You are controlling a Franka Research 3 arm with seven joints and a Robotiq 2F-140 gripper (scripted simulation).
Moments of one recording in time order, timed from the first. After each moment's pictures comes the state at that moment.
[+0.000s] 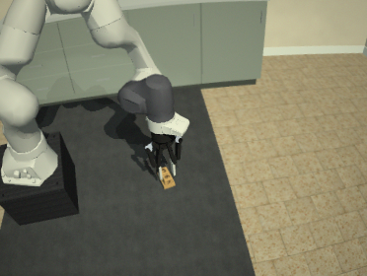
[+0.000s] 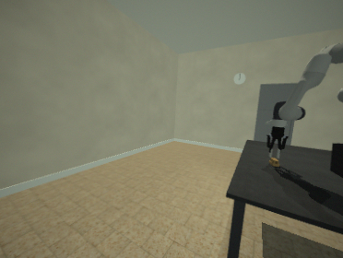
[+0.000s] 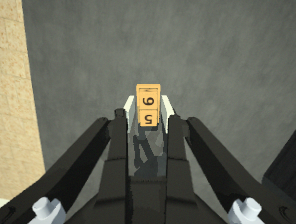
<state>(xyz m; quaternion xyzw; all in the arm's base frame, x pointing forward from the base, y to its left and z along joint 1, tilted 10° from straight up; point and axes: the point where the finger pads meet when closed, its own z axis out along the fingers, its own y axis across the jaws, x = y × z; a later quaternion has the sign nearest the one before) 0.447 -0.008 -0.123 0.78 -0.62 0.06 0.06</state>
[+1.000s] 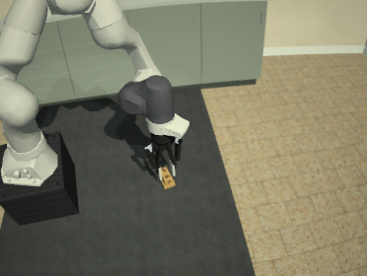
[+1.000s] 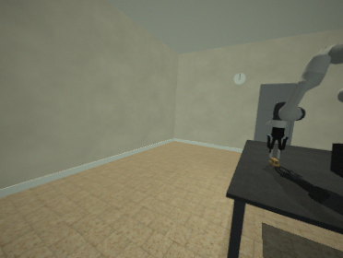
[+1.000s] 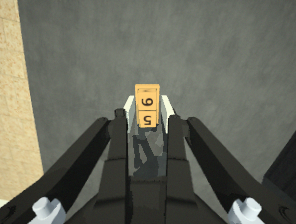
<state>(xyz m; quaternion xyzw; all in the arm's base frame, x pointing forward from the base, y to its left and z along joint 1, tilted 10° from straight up) 0.445 -0.009 -0.127 0.78 -0.63 0.06 0.06</state>
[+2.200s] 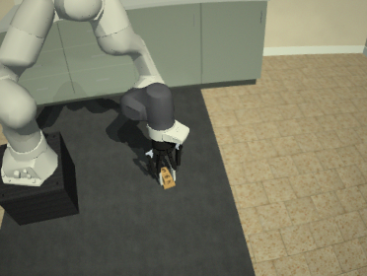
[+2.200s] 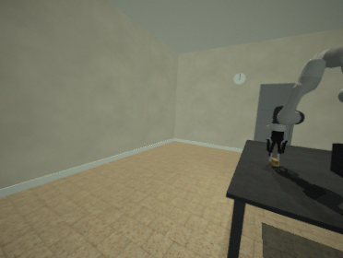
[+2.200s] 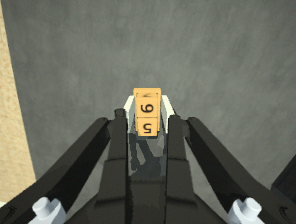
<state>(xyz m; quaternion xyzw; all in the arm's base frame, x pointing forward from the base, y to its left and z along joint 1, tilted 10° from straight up) 0.446 -0.014 -0.153 0.78 -0.63 0.06 0.06</state>
